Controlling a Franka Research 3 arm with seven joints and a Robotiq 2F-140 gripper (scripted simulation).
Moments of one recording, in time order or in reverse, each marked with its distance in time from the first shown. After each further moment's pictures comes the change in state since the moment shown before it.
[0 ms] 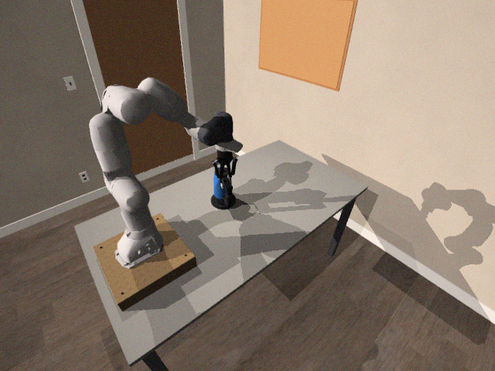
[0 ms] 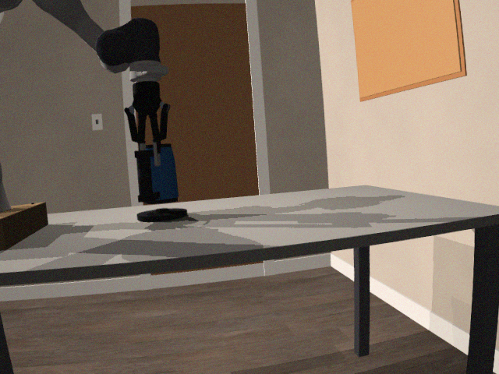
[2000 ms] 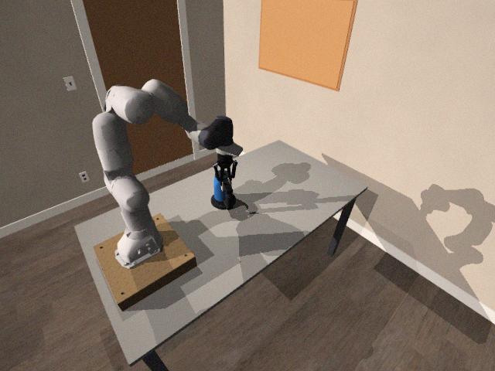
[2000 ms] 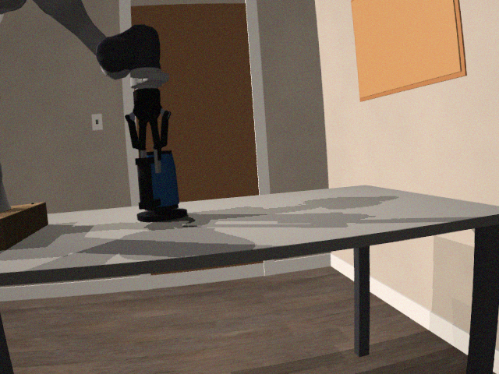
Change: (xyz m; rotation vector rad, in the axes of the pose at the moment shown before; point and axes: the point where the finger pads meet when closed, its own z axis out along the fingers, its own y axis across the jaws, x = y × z) arm 0.000 0.000 0.020 -0.001 0.002 0.000
